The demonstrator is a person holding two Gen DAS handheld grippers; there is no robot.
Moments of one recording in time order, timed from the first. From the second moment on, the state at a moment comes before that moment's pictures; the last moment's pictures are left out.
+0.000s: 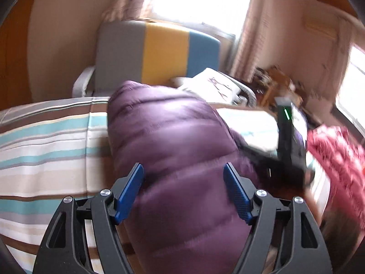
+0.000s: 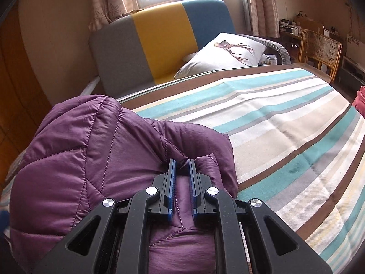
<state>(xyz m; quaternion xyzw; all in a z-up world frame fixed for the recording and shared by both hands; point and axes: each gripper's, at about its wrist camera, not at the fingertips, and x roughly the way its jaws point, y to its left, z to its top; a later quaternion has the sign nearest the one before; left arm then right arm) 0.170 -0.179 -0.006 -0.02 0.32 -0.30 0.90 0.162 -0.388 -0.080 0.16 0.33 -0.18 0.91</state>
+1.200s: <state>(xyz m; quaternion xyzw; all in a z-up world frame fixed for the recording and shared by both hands) 0.258 -0.203 -0.053 0.03 0.39 -0.22 0.90 0.174 -0.375 -0.084 0.14 0.34 -0.18 0.91</state>
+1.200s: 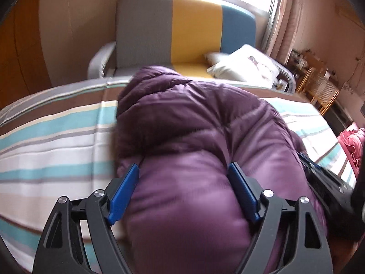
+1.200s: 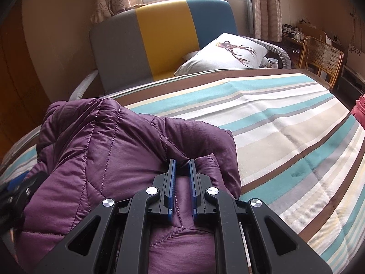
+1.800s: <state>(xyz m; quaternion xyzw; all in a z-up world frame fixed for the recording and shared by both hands) 0.209 -0.178 -0.069 0.04 0.37 -0.26 0.89 0.130 -0.367 -0.082 0.13 0.32 -0.17 0.92</state>
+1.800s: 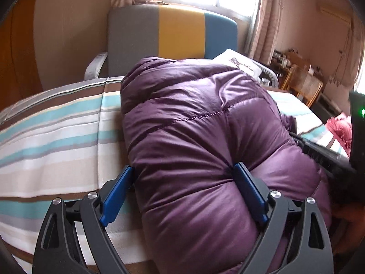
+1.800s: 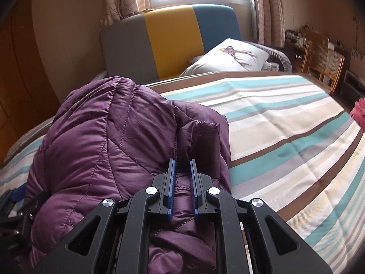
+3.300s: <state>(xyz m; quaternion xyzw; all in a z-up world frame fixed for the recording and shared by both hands) 0.233 -0.162 -0.062 -0.02 0.45 -0.34 0.83 0.115 -0.415 -0.095 0.31 0.37 -0.05 0.87</state>
